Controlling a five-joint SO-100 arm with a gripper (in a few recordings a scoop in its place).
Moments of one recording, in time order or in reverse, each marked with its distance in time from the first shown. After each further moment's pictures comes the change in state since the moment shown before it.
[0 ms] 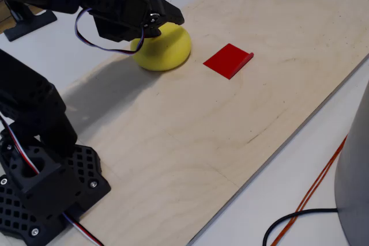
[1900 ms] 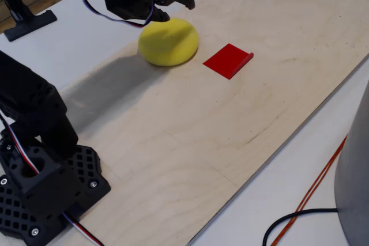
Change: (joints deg) arm 2.5 1.9 -13.5 19.2 -1.1
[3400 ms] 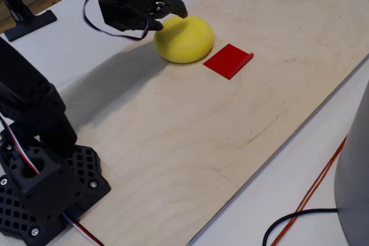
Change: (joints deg) arm -1.2 -9.8 2.8 -13.9 0.6
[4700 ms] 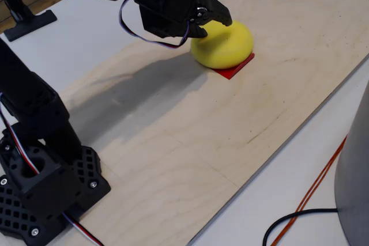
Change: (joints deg) arm 13.1 -4.2 -5.2 -0.4 -6.9
